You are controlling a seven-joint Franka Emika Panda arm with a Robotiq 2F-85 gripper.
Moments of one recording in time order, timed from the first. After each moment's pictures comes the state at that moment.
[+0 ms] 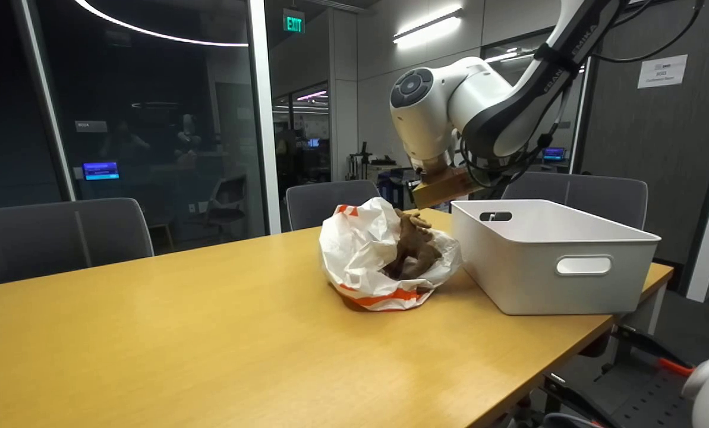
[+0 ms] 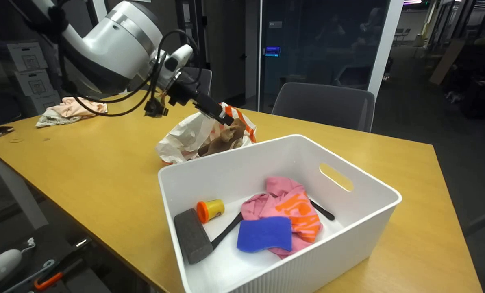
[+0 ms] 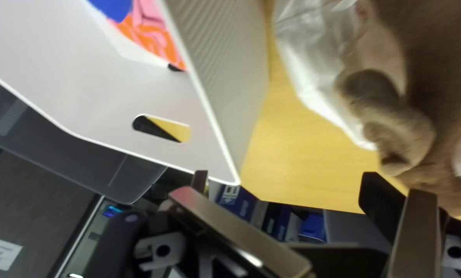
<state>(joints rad) 0.14 0.11 0.15 -2.30 -1.27 2.22 1.73</state>
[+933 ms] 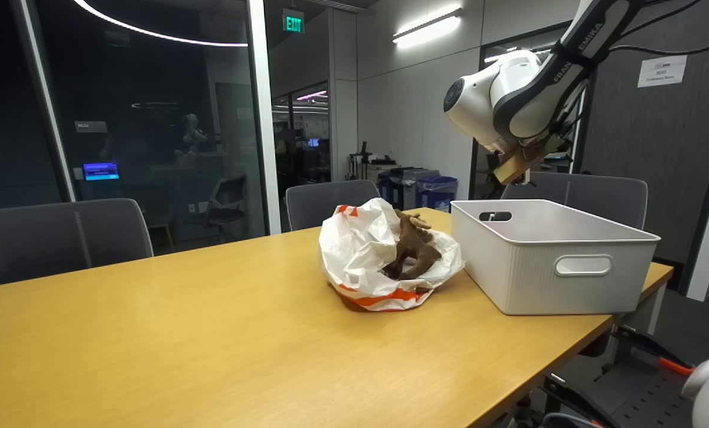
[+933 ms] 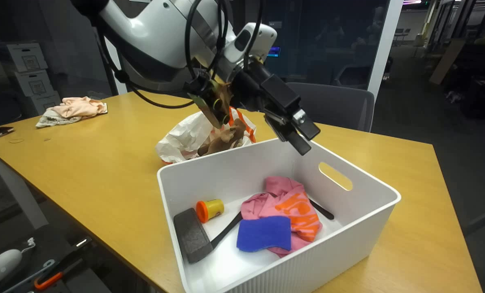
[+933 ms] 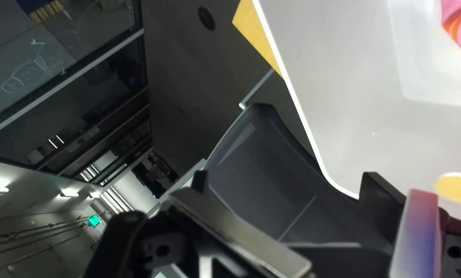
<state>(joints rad) -0.03 0.08 -0.03 -2.26 -1.12 1.85 1.39</state>
